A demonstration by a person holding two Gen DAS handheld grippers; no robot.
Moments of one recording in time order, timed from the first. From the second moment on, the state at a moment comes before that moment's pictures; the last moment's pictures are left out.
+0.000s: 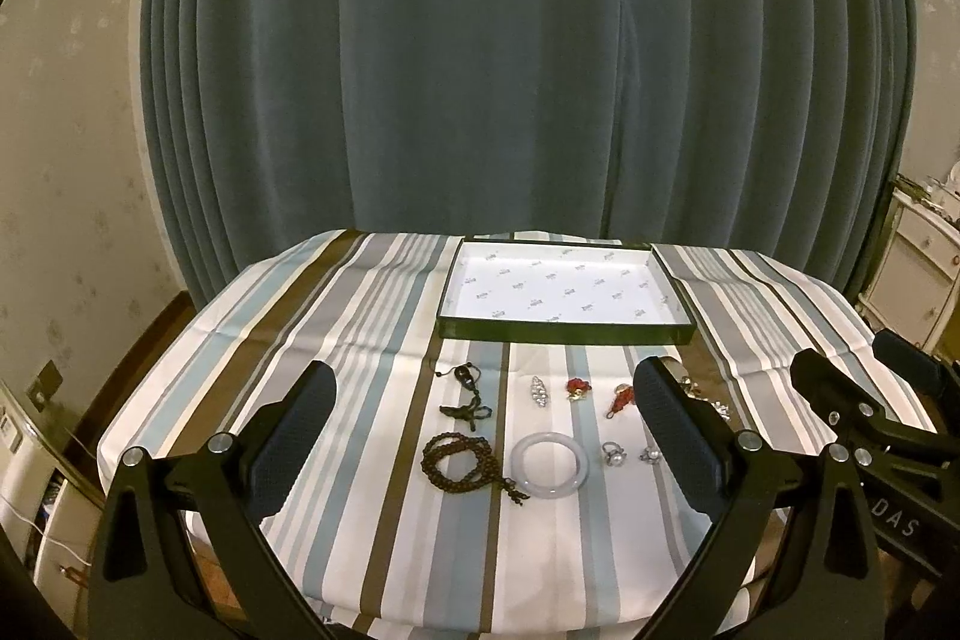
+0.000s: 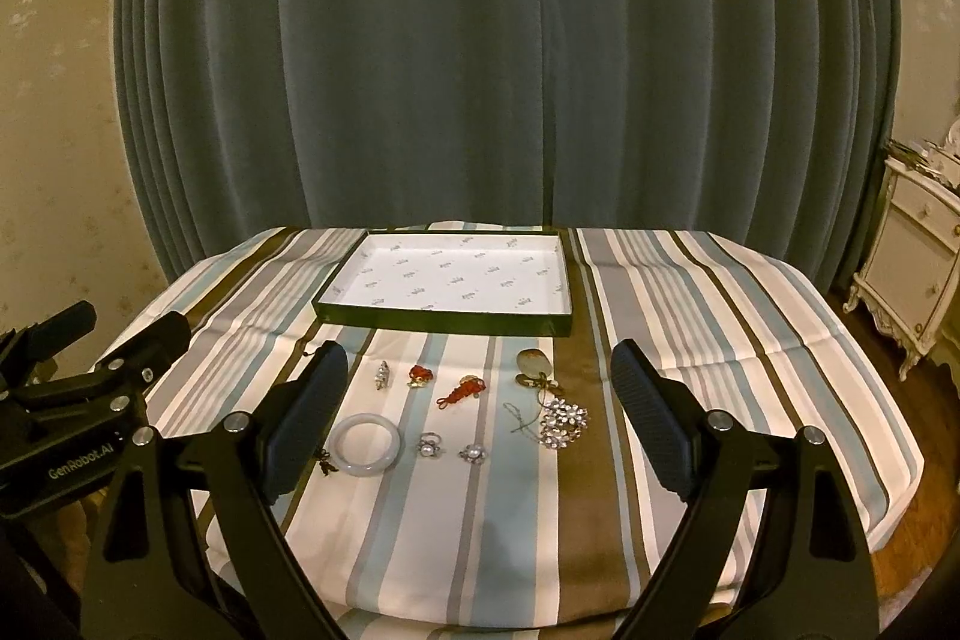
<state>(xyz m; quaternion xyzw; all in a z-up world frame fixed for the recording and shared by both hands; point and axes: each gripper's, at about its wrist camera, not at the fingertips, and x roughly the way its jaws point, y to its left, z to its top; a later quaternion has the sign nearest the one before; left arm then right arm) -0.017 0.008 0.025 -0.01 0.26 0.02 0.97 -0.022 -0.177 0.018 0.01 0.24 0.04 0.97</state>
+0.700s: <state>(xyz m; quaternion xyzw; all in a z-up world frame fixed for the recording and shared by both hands) -0.020 0.004 0.023 -0.01 0.26 0.02 0.97 -0.029 -0.171 0.010 0.01 0.23 0.04 0.97</state>
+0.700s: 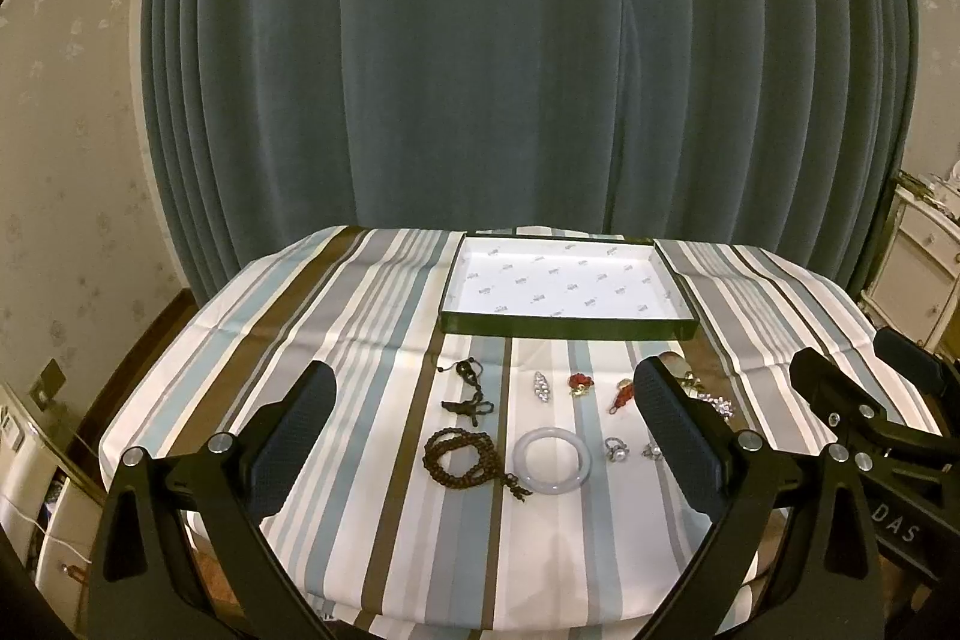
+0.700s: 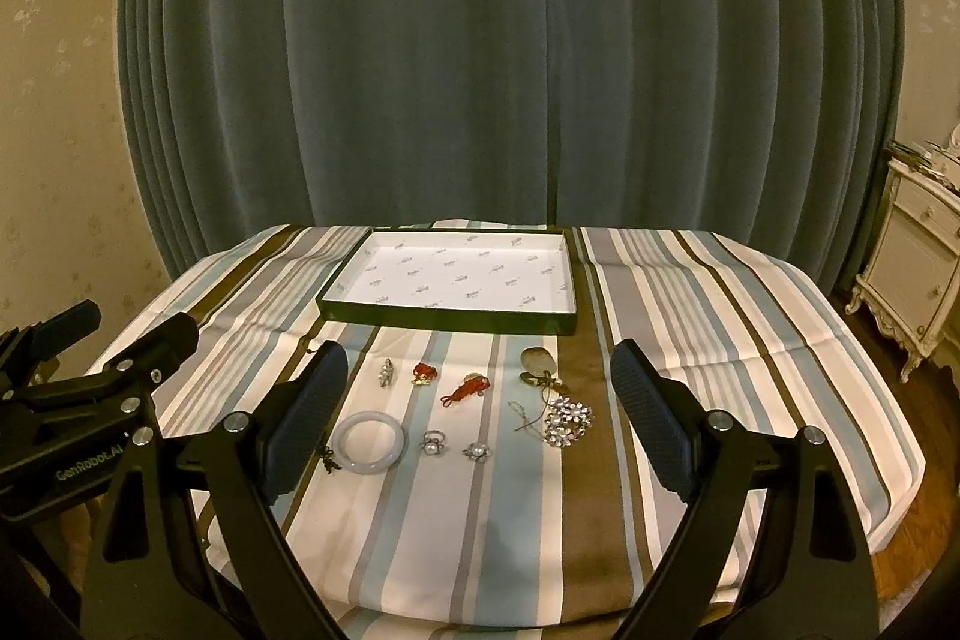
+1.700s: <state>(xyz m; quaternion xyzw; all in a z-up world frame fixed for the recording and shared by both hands) -0.020 0.004 0.024 -0.01 0.26 0.02 0.96 -0.033 -0.168 0.006 0.00 0.23 0.04 0.97</state>
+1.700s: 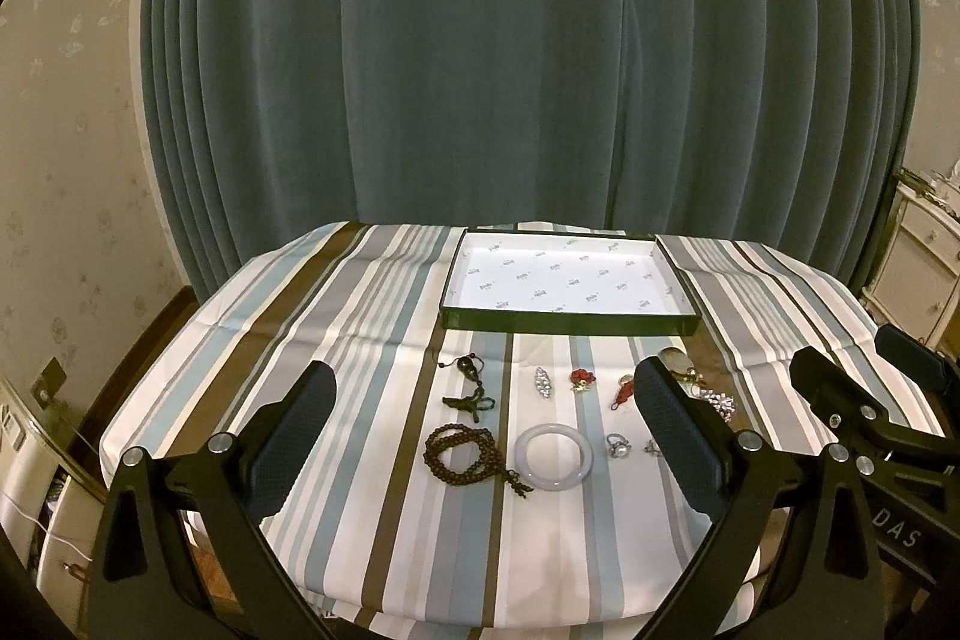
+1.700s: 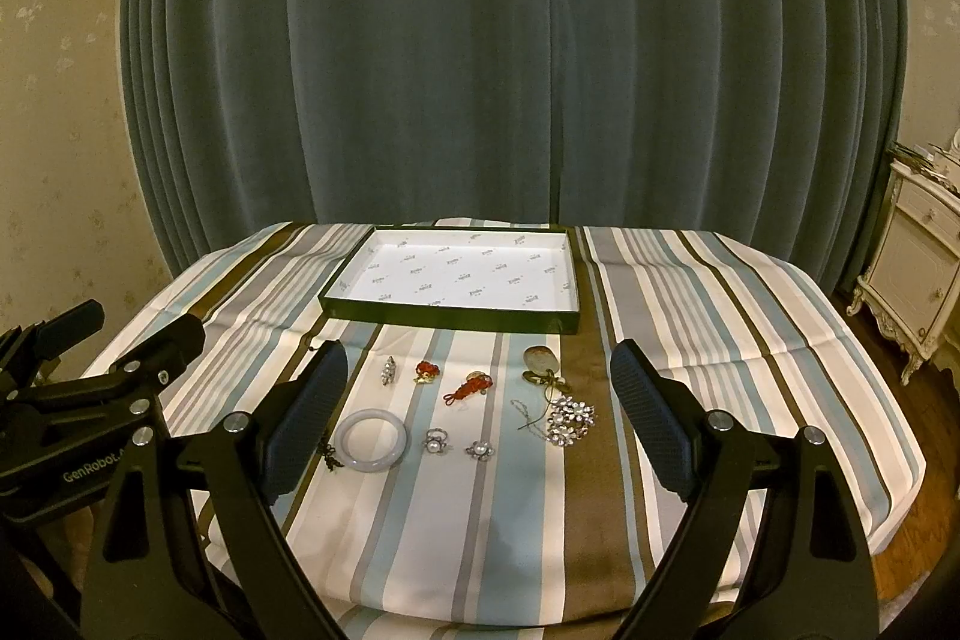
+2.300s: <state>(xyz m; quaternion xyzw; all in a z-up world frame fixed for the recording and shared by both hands) -0.012 0.022 -0.010 -0.02 0.30 0.02 0.95 -0.008 -0.183 -0.026 0.03 0.28 0.04 0.96</state>
